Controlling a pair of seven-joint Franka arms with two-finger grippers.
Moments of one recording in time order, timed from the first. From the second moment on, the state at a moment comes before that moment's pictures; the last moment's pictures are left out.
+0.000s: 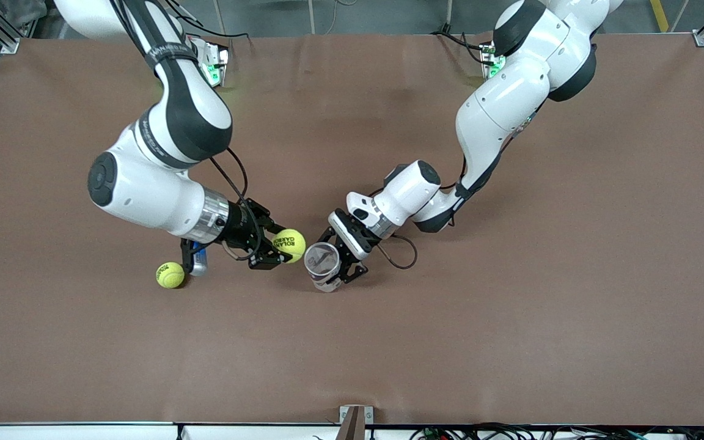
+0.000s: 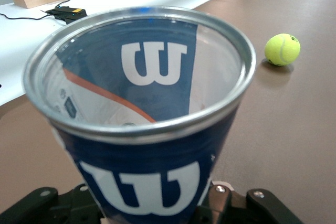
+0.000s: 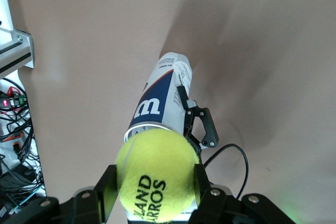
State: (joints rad) left arm -0.37 1.08 -0.48 -1.49 0.18 3.44 0.37; right arm 0.45 0.47 -0.05 -1.46 0.60 2.09 1.39
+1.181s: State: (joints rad) left arm -0.37 1.08 -0.48 -1.49 0.18 3.45 0.37; right arm 0.53 0.59 -0.05 -1.39 0.60 2.17 1.47
